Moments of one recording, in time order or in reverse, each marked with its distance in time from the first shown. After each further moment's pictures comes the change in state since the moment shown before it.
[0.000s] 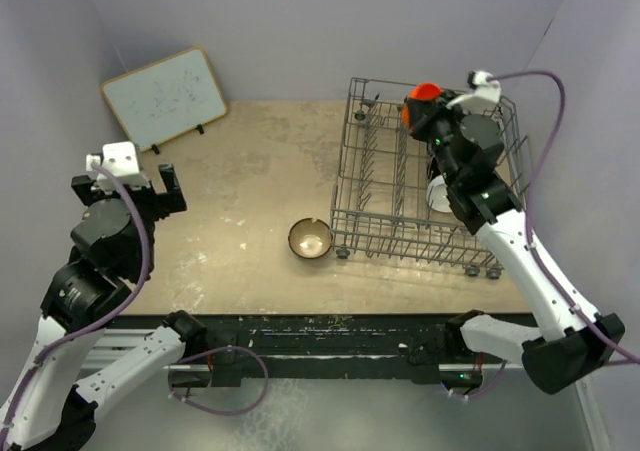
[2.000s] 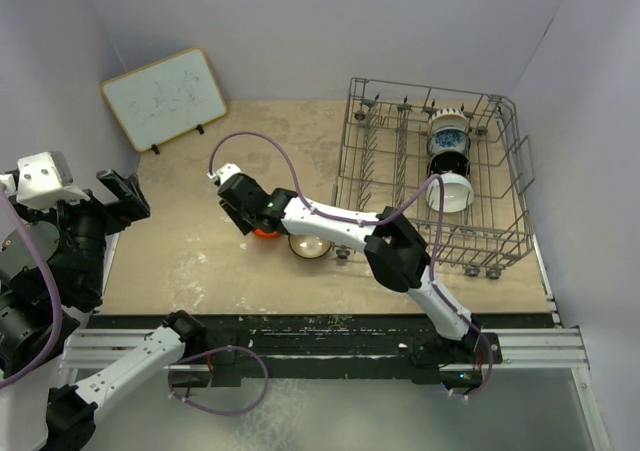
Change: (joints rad) left arm 0.000 -0.006 0.324 -0.249 0.016 -0.164; right arm 0.726 1.189 0.856 -0.491 0.040 -0.318
